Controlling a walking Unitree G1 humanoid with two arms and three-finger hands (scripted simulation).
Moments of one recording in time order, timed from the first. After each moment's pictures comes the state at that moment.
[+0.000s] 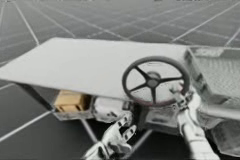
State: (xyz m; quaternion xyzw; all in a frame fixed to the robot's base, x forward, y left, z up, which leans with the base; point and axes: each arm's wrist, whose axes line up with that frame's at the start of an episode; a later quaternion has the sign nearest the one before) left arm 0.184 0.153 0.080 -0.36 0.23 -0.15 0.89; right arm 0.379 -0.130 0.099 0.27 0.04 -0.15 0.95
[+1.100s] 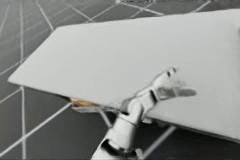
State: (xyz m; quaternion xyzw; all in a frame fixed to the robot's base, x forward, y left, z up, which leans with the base) left arm 0.348 -0.036 0.184 -0.23 0.19 -0.33 0.89; right arm 0.305 -0.491 0.281 0.30 -0.21 -0.46 0.81
